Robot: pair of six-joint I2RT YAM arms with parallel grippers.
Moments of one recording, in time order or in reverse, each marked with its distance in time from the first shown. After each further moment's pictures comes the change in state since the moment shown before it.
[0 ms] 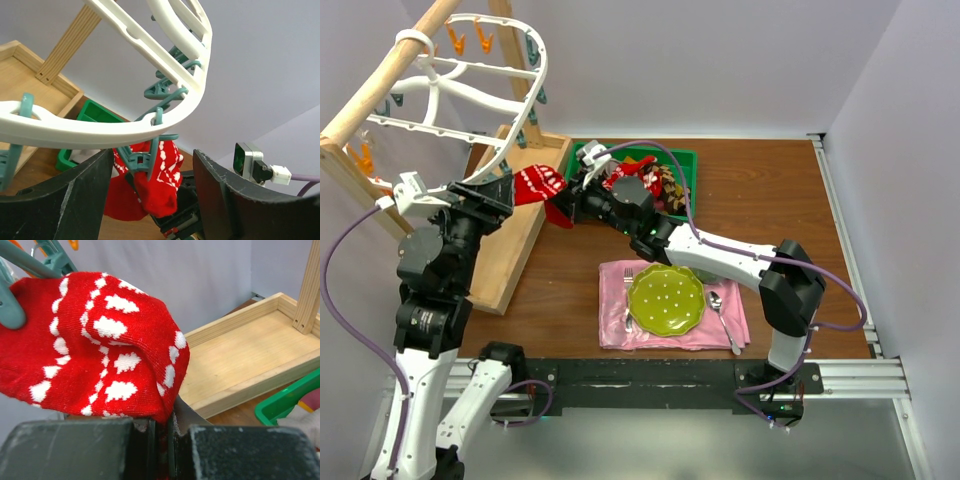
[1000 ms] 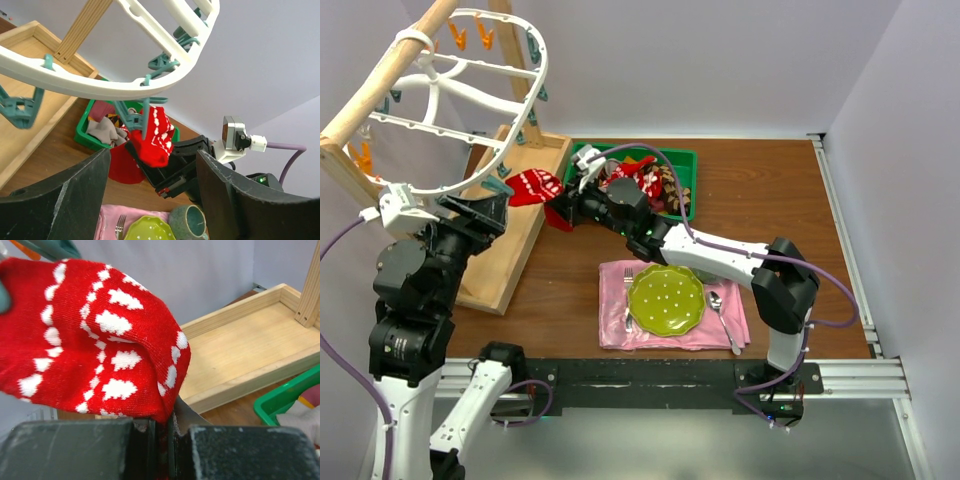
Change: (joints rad) left arm 0.000 -0.032 0.166 -0.306 0.017 0.018; right arm 0.000 0.035 0.010 -0.011 -0.018 -0.026
